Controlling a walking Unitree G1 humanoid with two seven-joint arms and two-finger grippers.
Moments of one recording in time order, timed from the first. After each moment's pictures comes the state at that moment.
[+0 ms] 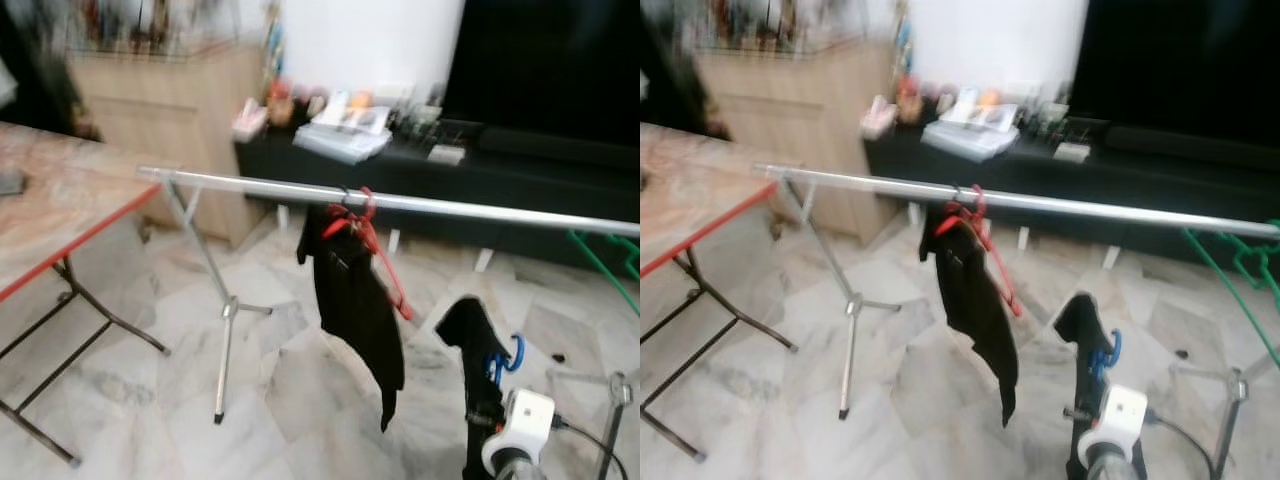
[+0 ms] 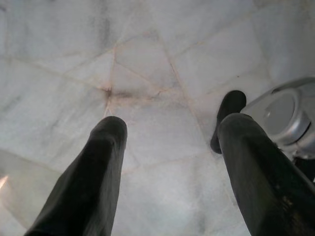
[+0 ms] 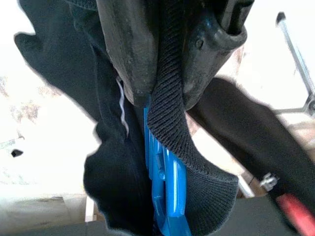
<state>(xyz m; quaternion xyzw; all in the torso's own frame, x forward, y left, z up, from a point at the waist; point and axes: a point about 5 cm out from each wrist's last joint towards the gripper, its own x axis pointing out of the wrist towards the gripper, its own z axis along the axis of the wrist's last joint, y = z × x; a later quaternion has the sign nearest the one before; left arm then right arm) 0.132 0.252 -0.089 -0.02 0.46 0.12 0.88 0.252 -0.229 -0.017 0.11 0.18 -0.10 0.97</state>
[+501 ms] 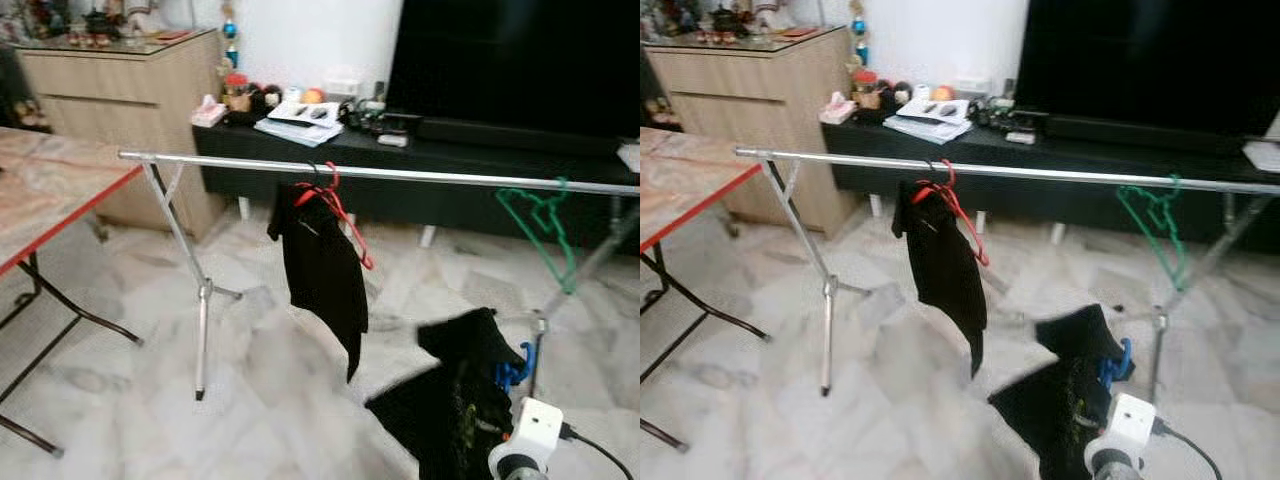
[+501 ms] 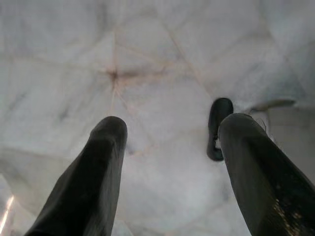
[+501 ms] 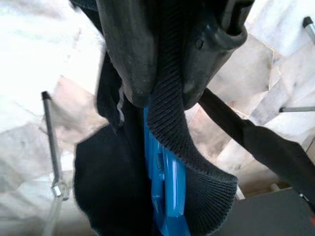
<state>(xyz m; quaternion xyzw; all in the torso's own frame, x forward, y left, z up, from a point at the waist) 0.127 0.271 -0.085 -0.02 0.46 0.14 0.87 0.247 -0.239 -0.019 0.11 0.19 -0.12 0.97</state>
